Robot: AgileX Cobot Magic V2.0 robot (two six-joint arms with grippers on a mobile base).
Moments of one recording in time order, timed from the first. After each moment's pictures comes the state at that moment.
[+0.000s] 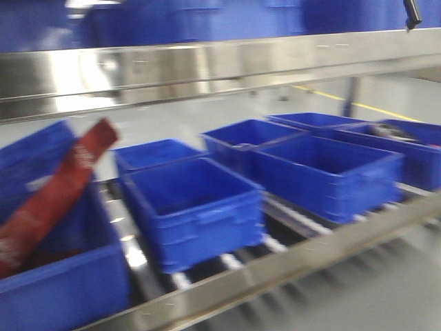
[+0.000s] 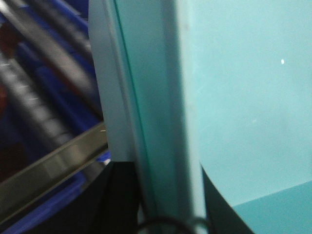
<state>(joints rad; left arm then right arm) -0.12 1.63 -2.10 -0.21 1.19 -0.04 0.27 1.77 -2.30 0.07 1.25 0.14</state>
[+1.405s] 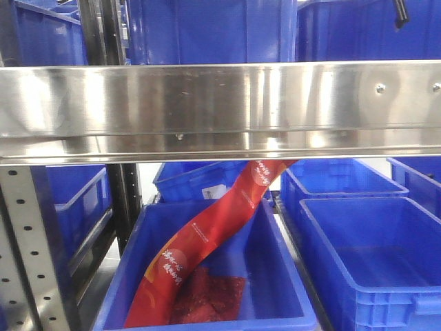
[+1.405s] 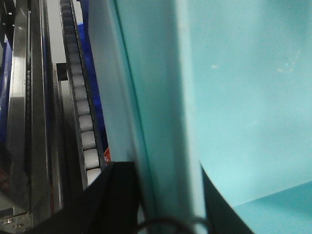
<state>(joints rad) -0.12 1.63 -2.10 -0.20 1.19 -0.04 0.27 1.77 -2.30 0.07 1.25 0.14</state>
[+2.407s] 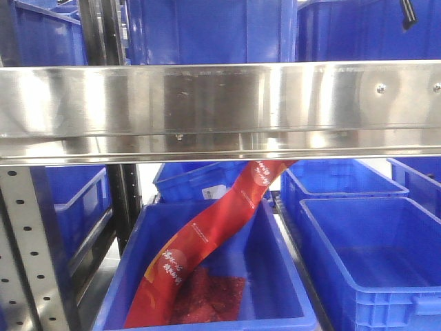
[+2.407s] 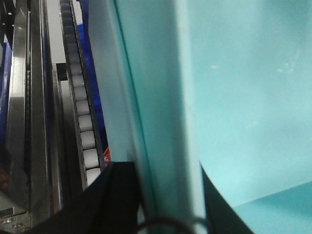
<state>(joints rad) -0.12 1.63 -2.10 -0.20 1.19 -0.04 0.27 1.77 -2.30 0.07 1.25 0.14</state>
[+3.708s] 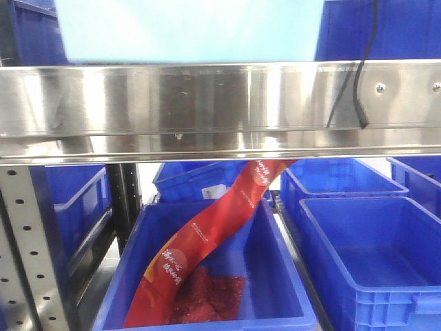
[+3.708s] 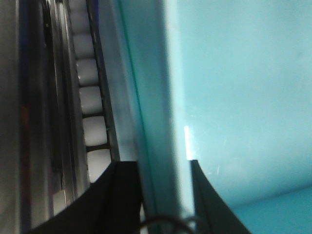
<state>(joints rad) -0.13 1.92 -2.03 -0.20 1.12 -0.04 0.26 2.06 -2.30 -0.05 1.25 0.25</state>
